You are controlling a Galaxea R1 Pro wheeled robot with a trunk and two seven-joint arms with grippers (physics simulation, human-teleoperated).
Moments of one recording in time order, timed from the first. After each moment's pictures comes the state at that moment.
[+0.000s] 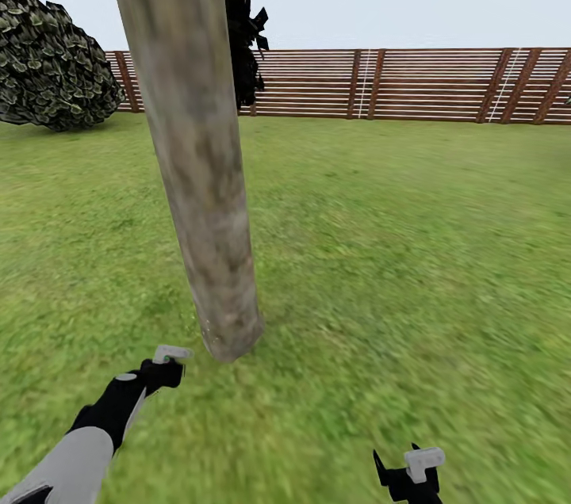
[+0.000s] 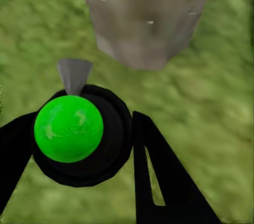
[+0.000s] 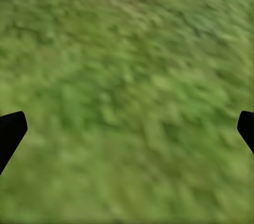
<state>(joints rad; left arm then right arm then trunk) -0.68 0.07 0.45 -0.46 -0.54 0.11 -0.33 -0.38 -0.05 -0.40 -0.17 0.43 -0.65 0.13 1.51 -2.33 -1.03</state>
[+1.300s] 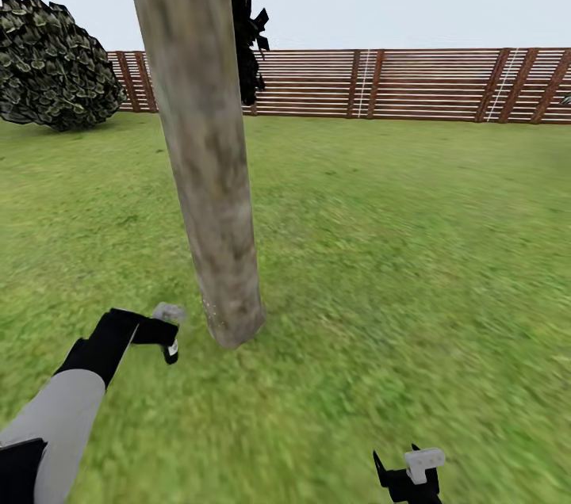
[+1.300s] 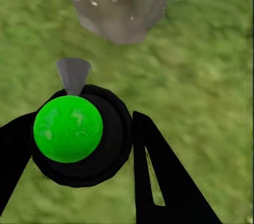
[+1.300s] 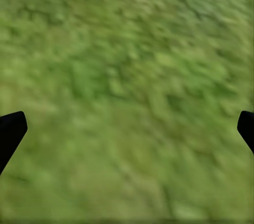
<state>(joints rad) -0.85 0.15 0.22 -0.62 -0.54 0.57 -0.61 -0.38 -0.05 -0.40 -0.16 0.43 -0.65 0.13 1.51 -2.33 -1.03</state>
